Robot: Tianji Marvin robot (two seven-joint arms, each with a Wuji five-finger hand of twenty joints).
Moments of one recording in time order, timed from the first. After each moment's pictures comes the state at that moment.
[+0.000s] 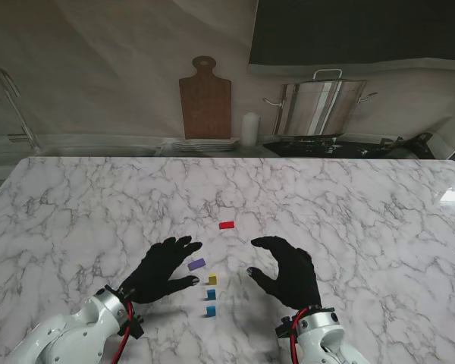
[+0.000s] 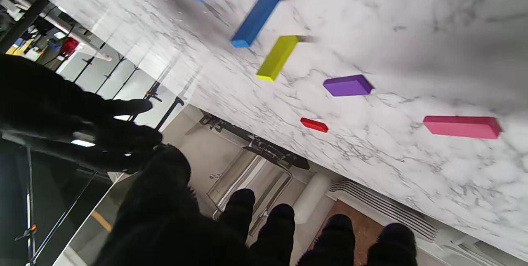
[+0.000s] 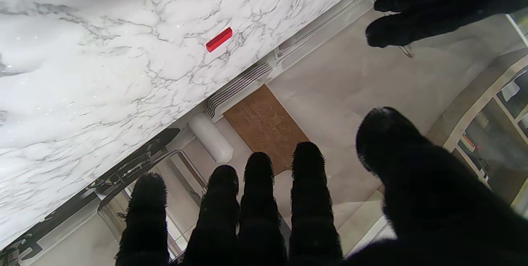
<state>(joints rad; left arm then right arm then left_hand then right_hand) 1.86 -1.06 -1.31 -1.81 0.68 -0.25 -0.11 -1.93 -1.17 1.13 -1.84 -0.66 0.09 -0.42 0.89 0.01 -0.01 -0.02 0.19 0.20 0.07 0.41 0.15 0.16 0.02 0.28 0.01 0.27 0.03 0.31 -0.08 0.33 0.09 0.39 0.45 -0.44 0.80 -0.07 0.42 -0.08 0.43 0.39 0.48 0.01 0.32 0.22 0.40 -0.04 0.09 0.18 0.02 0.26 0.66 0.35</state>
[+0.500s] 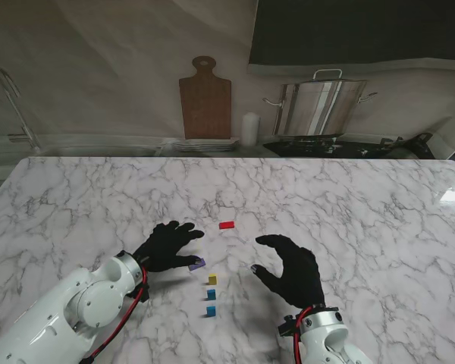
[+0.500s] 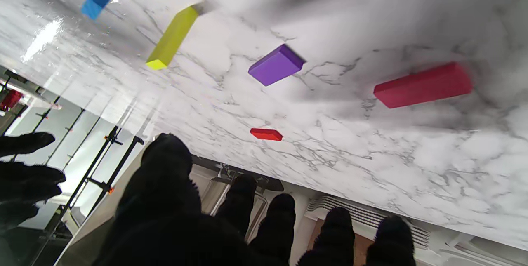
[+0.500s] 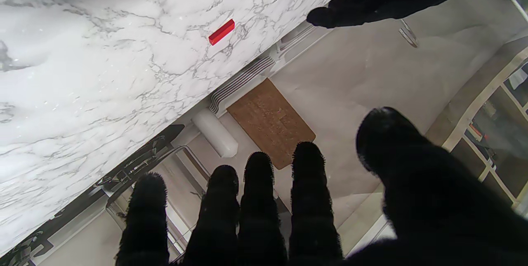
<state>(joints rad) 1.53 -1.04 -1.14 -1.60 0.75 -0.14 -0.20 -1.94 -1.18 1.15 -1.85 -0.63 0.08 -0.43 0.92 -0.05 -0.01 -0.02 0.29 0.19 0.13 0.44 0.22 0.17 0.04 0.31 0.02 0.27 0.10 0.46 -0.10 0.31 0.15 0.58 0.45 -0.44 0.80 -0.07 0.42 -0.08 0.43 0.39 0.48 0.01 0.32 0.22 0.40 -0.04 0.09 0.18 0.02 0.26 0.66 0.36</state>
